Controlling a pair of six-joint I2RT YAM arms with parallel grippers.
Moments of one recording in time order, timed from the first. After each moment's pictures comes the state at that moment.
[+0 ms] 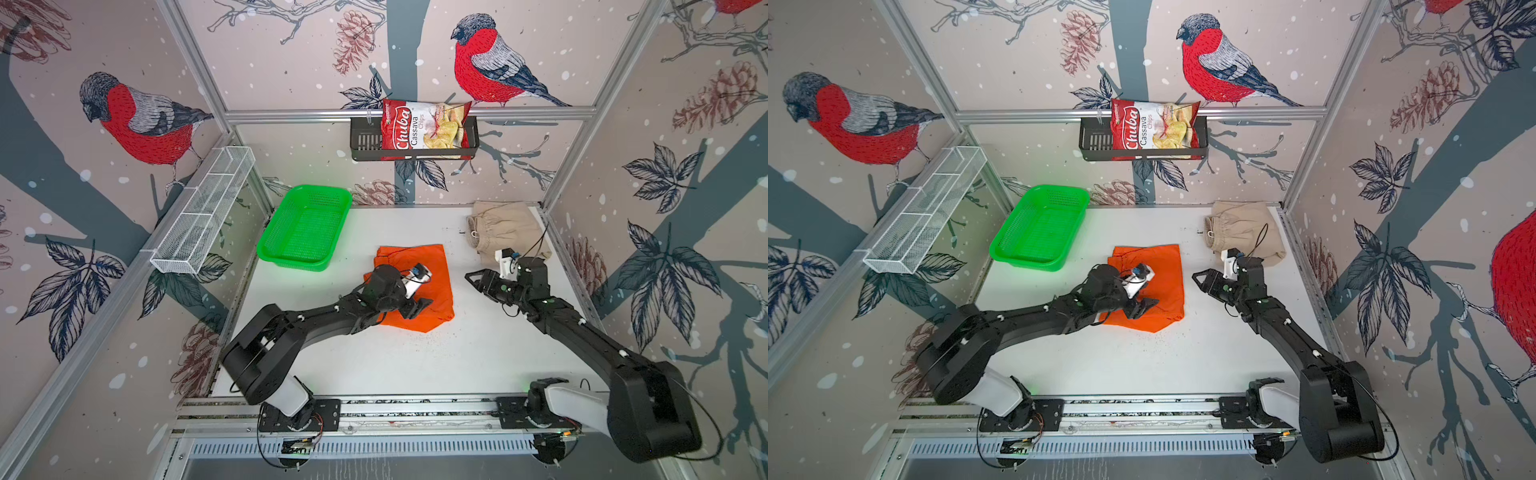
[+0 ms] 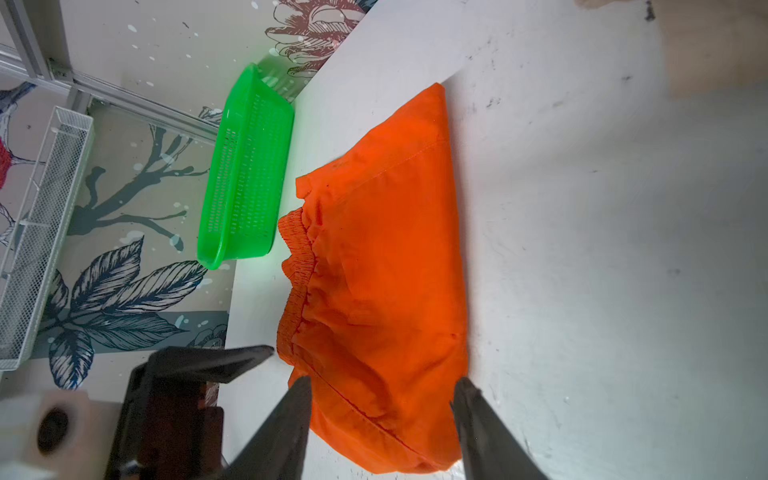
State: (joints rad) left arm -0.79 1.60 0.80 0.26 0.31 0.17; right arm 0.19 1.18 0.56 0.01 -0.56 0.65
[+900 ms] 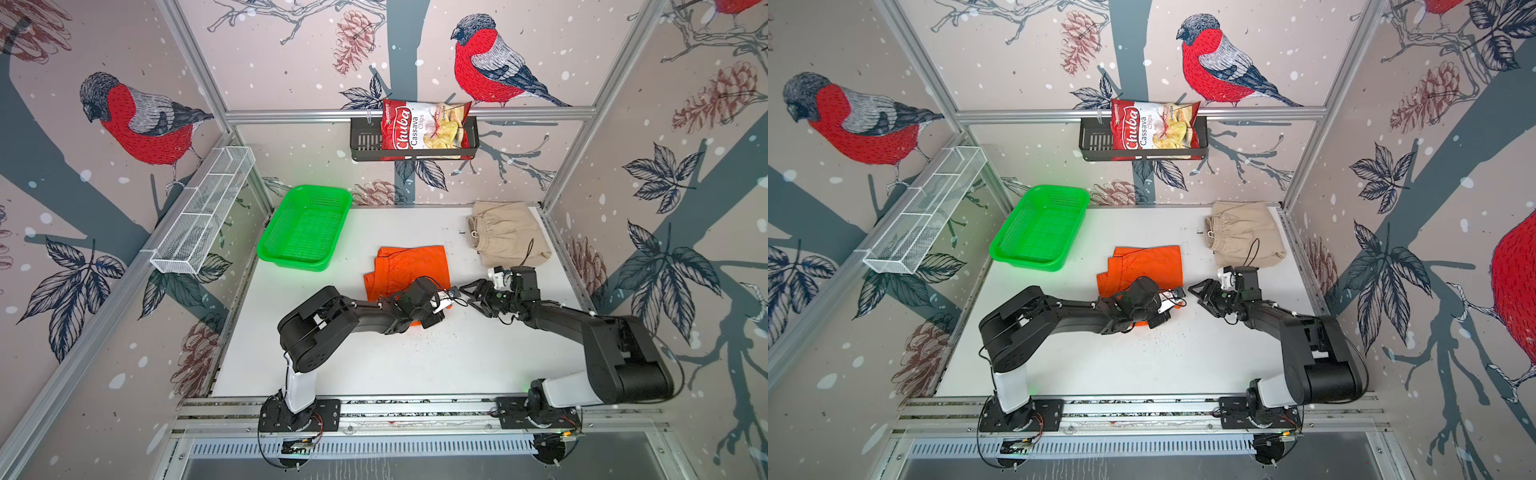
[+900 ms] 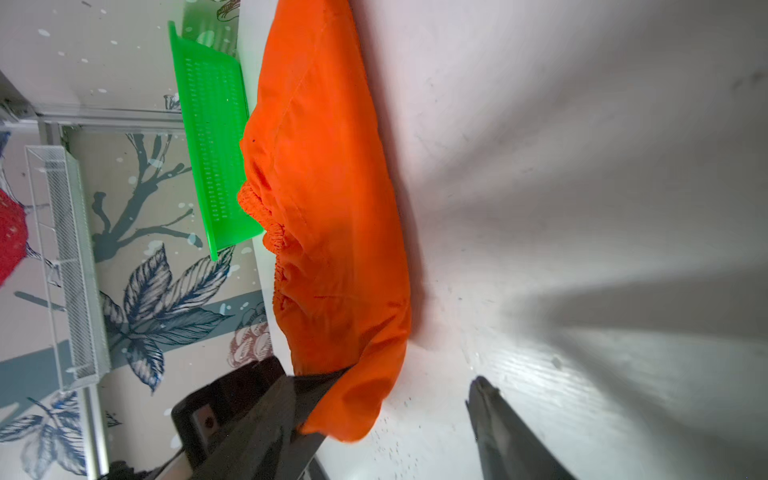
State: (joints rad) left arm -0.93 1.86 0.94 0.28 0.09 0.33; right arm 0.16 1.48 0.50 0.19 -0.75 0.86
